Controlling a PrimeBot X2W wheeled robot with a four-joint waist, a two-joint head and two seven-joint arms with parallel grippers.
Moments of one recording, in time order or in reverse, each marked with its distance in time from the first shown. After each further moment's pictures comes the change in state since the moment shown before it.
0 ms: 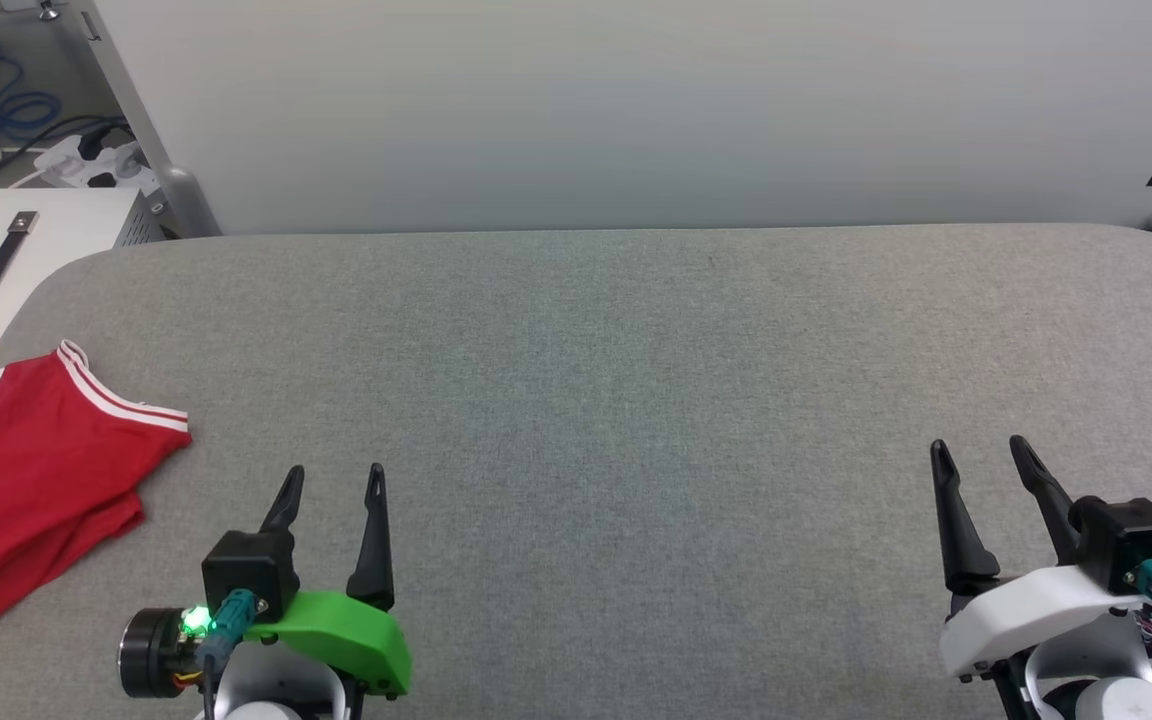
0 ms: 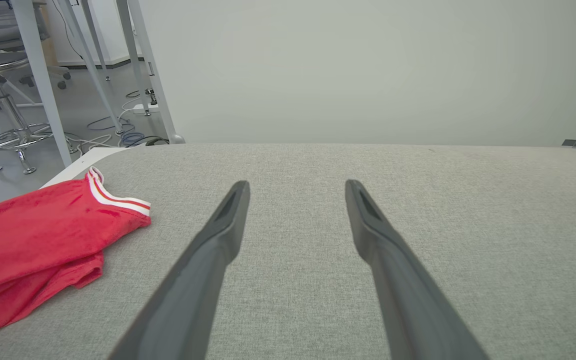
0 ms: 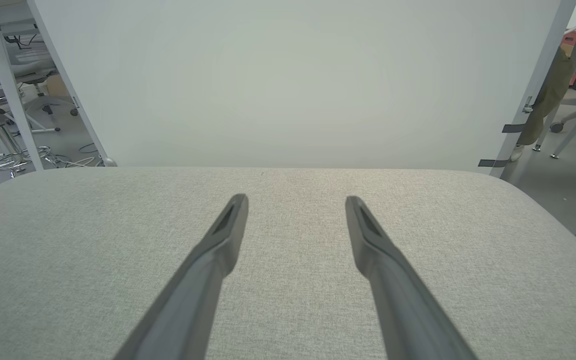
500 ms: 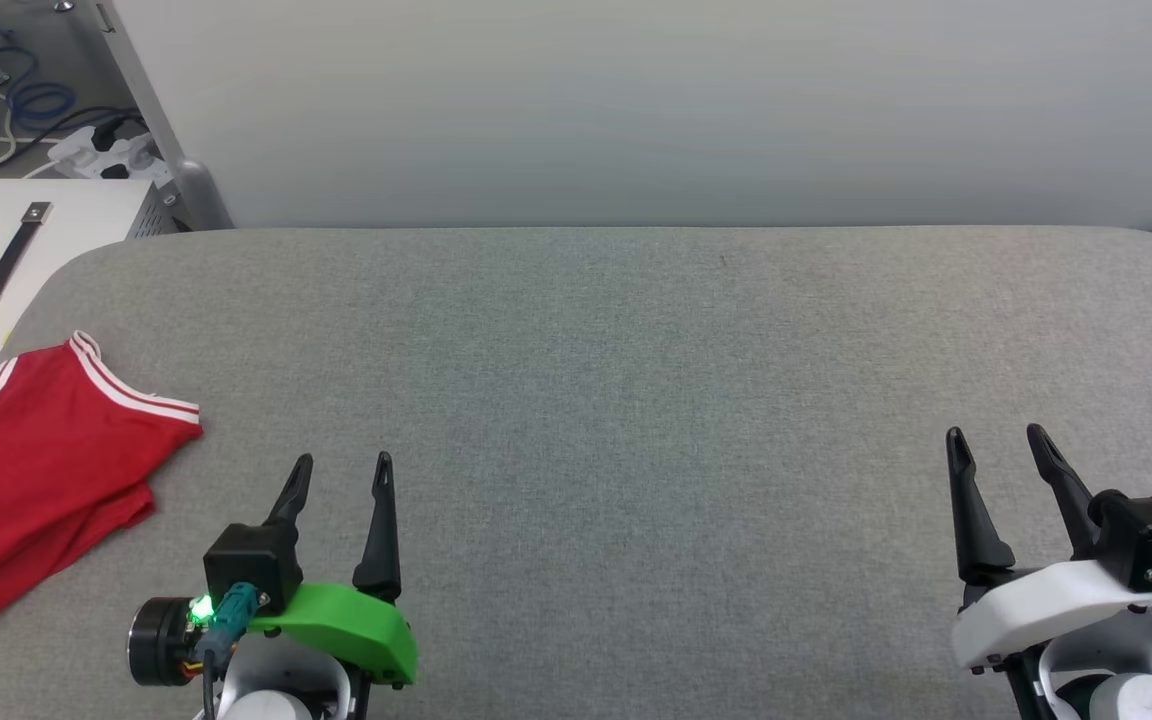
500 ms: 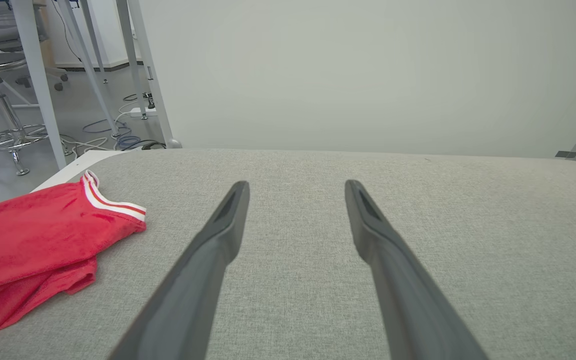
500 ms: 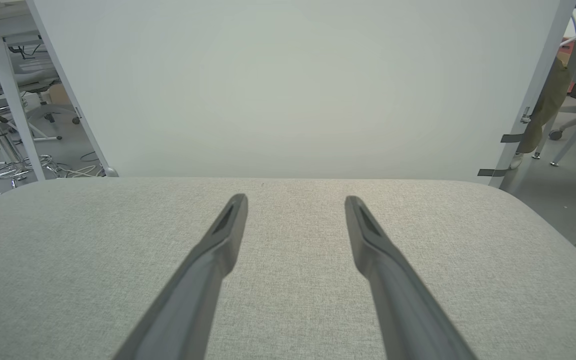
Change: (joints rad) left arm -0.023 0.000 -0.012 0.027 -0.023 -0.008 -0.034; right arm 0.000 0.000 -0.016 -0.030 0.007 0.000 0.000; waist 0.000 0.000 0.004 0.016
